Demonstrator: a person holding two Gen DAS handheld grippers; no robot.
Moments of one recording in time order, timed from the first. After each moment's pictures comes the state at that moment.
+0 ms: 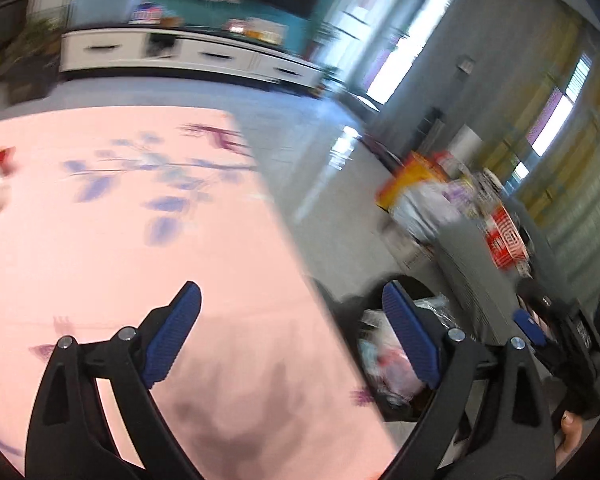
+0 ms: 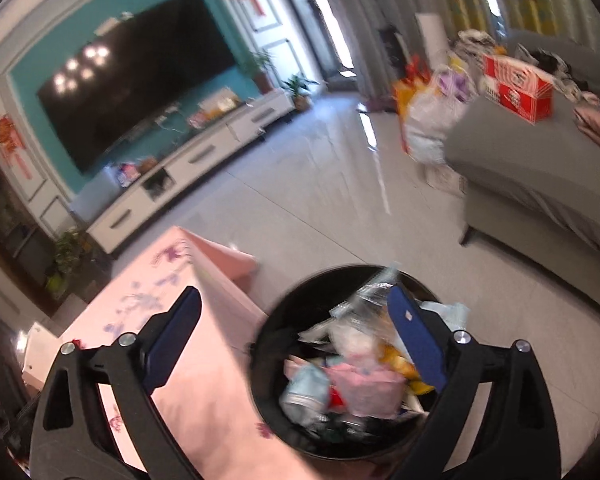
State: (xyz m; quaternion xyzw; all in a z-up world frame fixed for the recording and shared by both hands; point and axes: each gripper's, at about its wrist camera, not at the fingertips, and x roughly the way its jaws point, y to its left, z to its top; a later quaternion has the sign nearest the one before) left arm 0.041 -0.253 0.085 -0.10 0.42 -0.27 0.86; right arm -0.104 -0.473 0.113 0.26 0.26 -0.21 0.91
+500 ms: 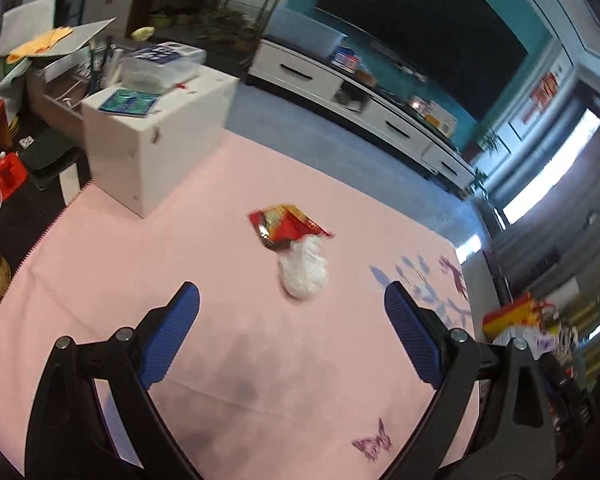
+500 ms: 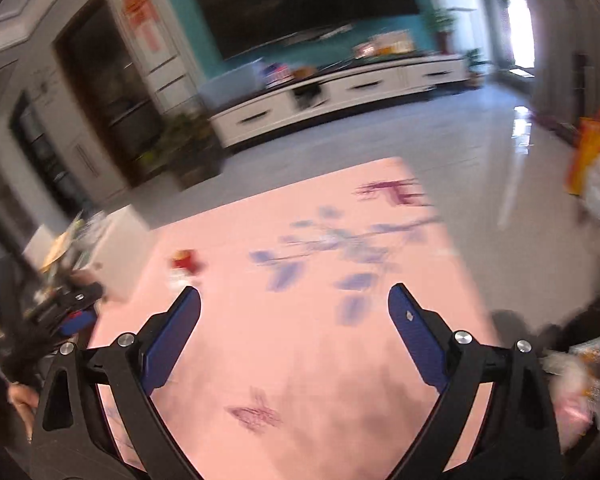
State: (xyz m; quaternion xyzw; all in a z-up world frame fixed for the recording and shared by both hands) left arm 0.136 0.045 0.093 -0.22 0.40 -0.02 0.89; right arm 0.118 -0.239 0.118 0.15 0.37 0.07 0.91
